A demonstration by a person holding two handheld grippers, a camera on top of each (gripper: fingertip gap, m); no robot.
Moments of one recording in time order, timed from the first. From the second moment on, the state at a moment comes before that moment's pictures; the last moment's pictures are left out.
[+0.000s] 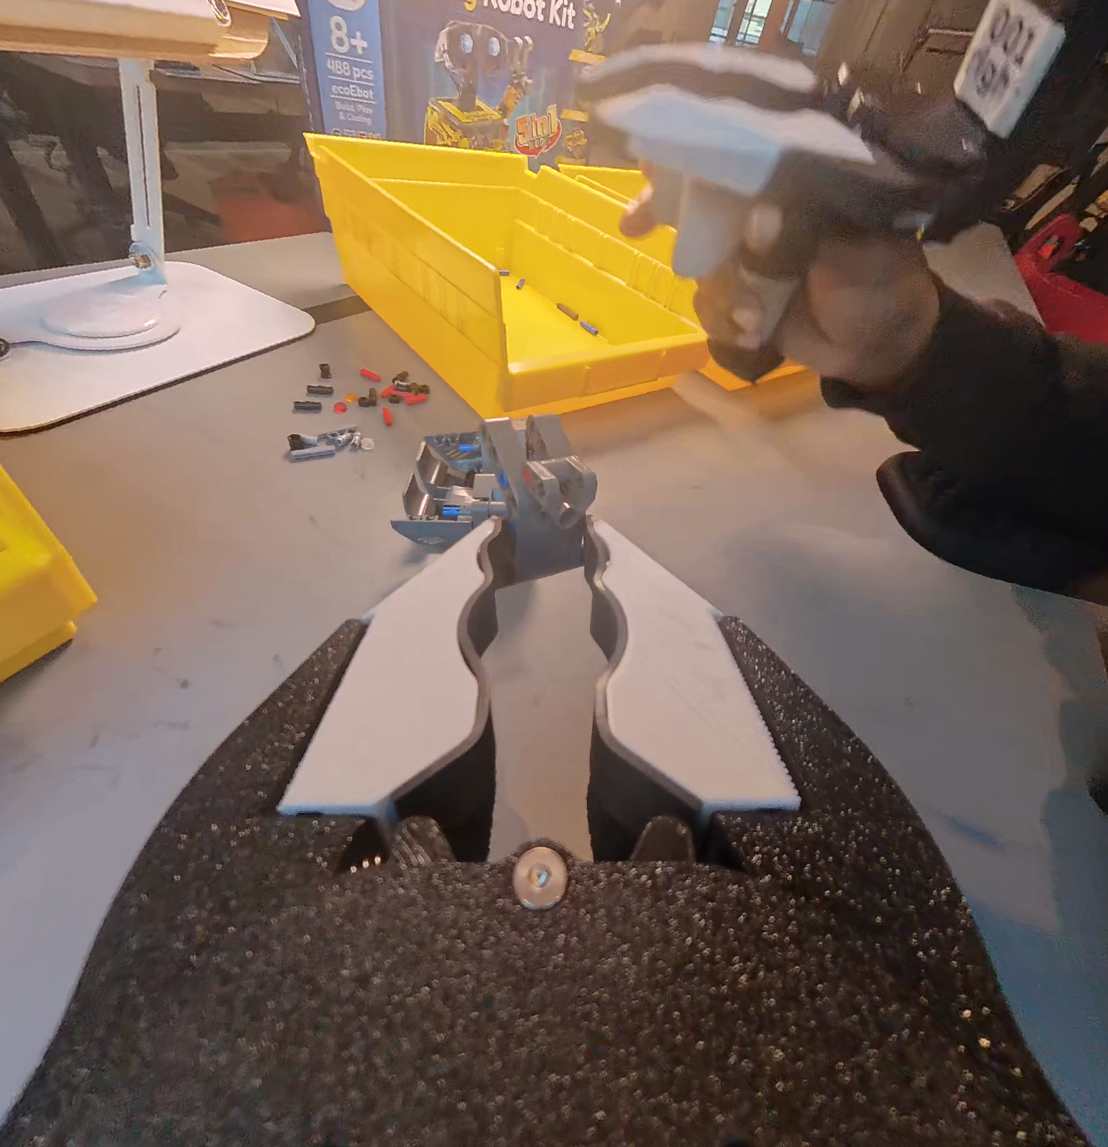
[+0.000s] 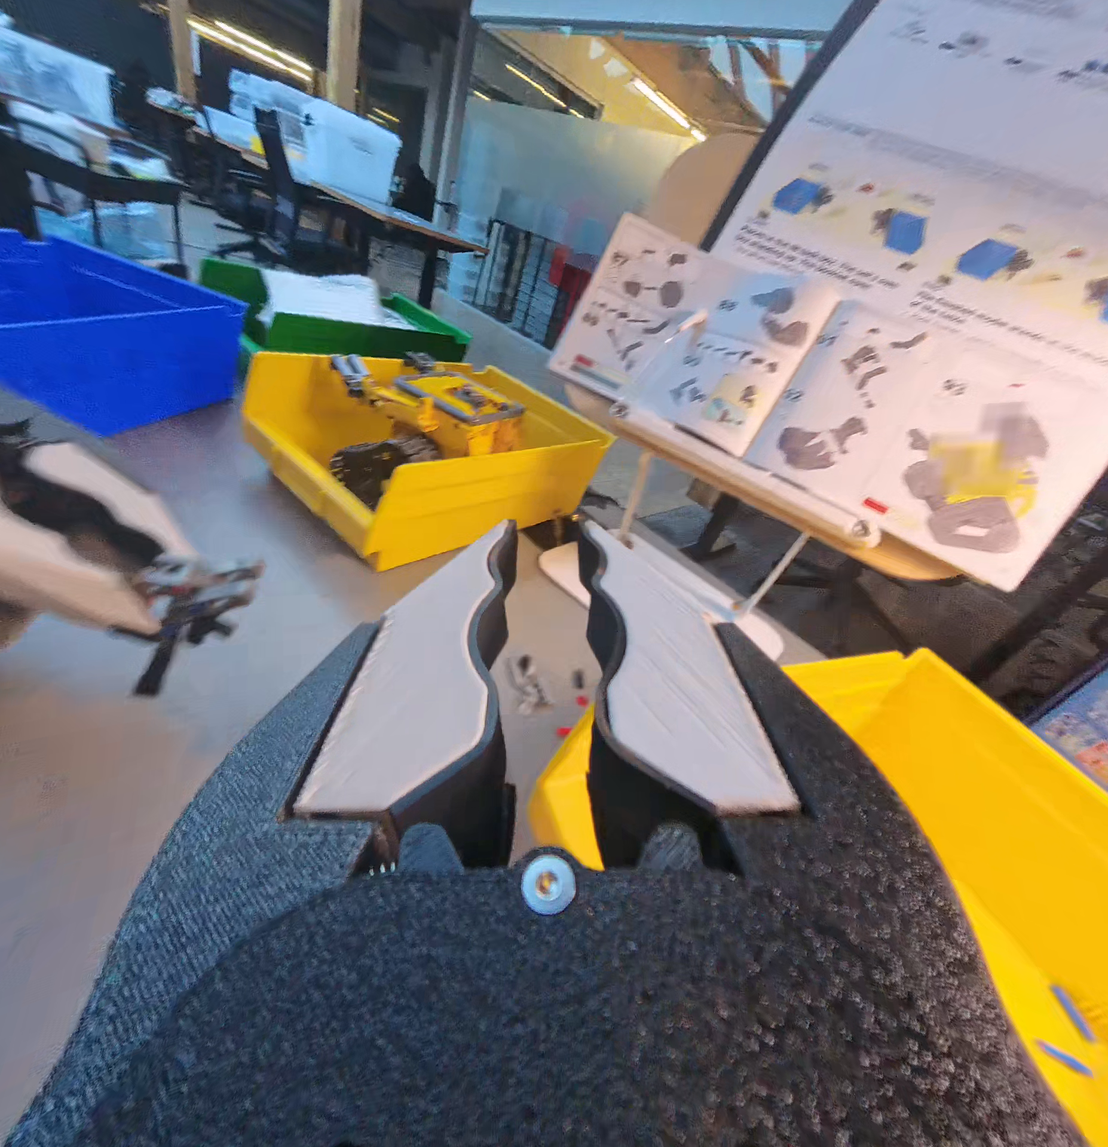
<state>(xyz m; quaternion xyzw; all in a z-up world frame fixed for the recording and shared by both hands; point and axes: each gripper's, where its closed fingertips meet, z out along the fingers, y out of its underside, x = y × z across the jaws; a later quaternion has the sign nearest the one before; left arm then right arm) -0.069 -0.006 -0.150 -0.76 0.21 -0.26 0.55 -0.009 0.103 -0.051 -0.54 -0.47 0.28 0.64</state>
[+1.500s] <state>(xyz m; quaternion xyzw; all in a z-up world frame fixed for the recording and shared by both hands) -0.116 0.005 -0.135 -0.76 0.12 -0.28 0.58 -0.044 0.050 -0.190 -0.52 -0.82 0.13 0.19</state>
